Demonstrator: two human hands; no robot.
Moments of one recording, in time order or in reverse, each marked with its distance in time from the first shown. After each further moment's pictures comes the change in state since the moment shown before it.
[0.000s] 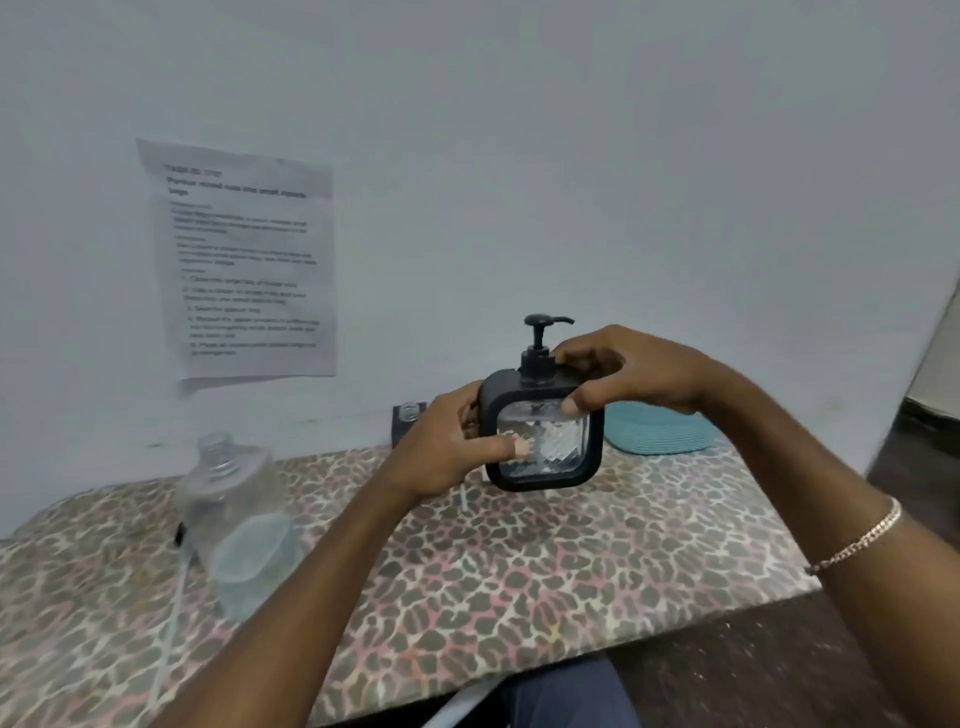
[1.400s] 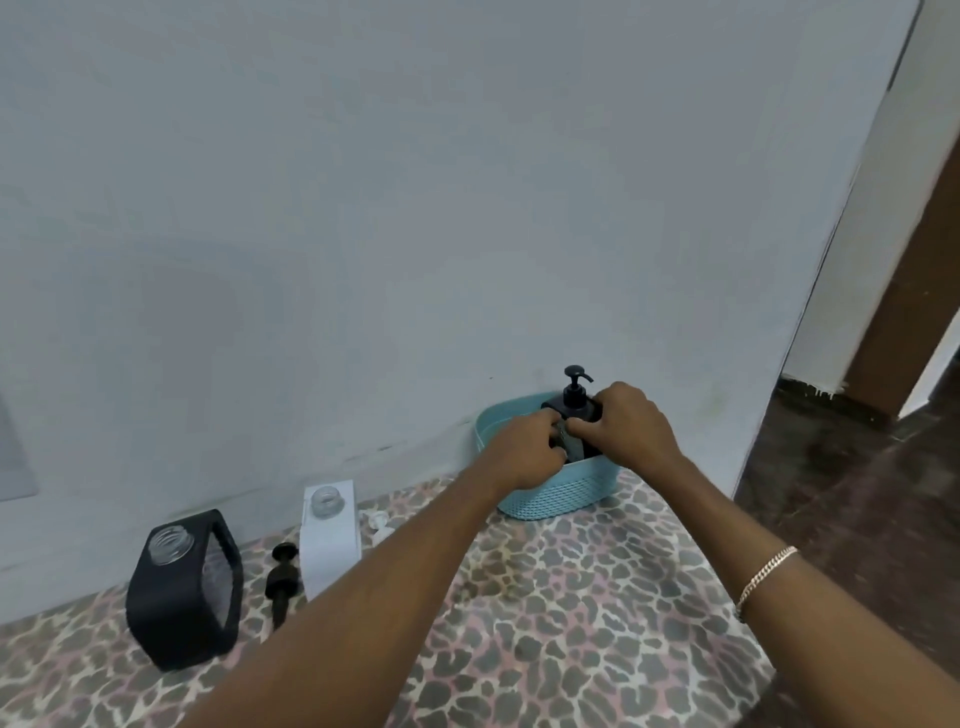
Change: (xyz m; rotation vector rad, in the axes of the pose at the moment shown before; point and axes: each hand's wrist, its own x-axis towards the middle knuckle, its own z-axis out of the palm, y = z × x) left_hand 0.279 -0.107 0.204 0.526 -0.327 -0.096; right_hand 0.010 0.264 -0.109 -0.504 0.699 0.687
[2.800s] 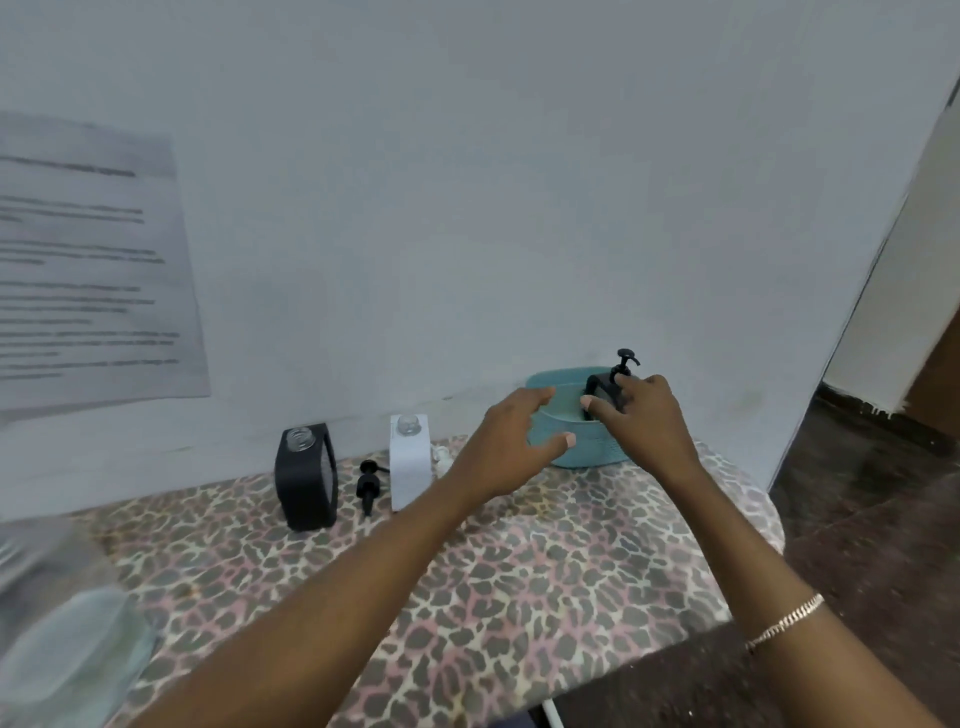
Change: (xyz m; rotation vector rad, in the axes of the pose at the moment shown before) left_hand -0.154 0.003 -0.031 -0.140 0.312 0.075; right_hand -0.103 -0.046 -0.017 0.334 0.081 -0.083
